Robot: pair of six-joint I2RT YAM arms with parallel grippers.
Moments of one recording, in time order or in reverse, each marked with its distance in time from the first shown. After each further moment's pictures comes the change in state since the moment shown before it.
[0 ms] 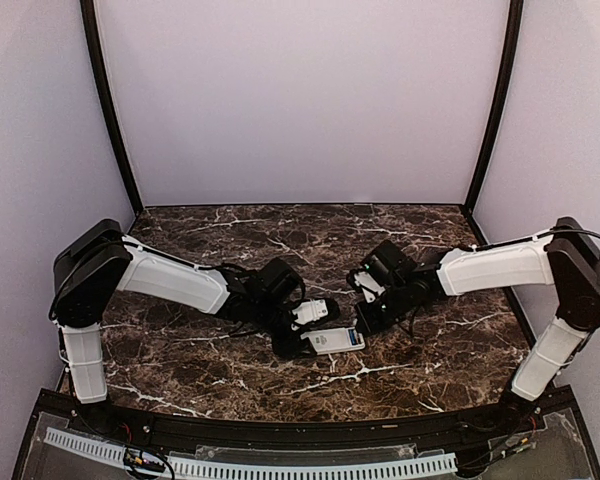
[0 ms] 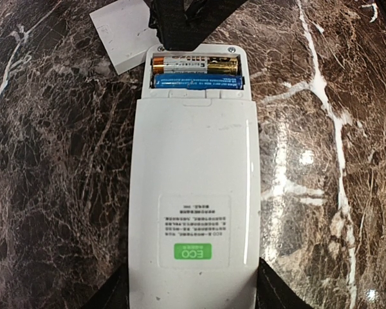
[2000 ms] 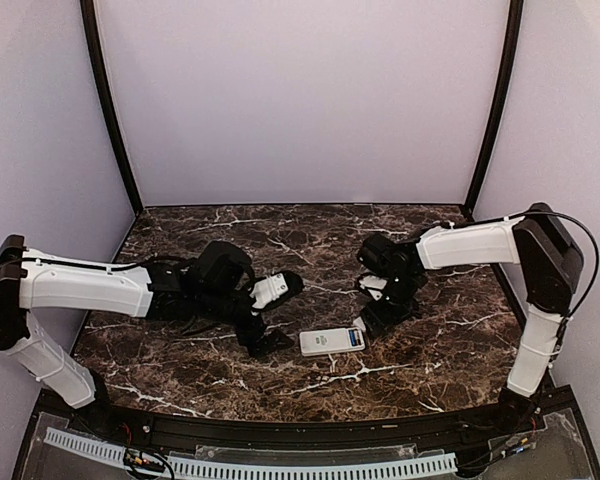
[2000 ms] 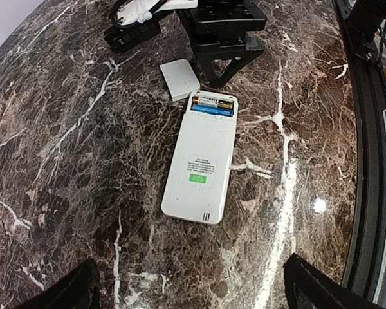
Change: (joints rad) left arm 0.000 -0.470 -0.252 0.004 -0.092 -0.136; right arm -0.108 0.180 0.261 -0.452 0.096 -0.216
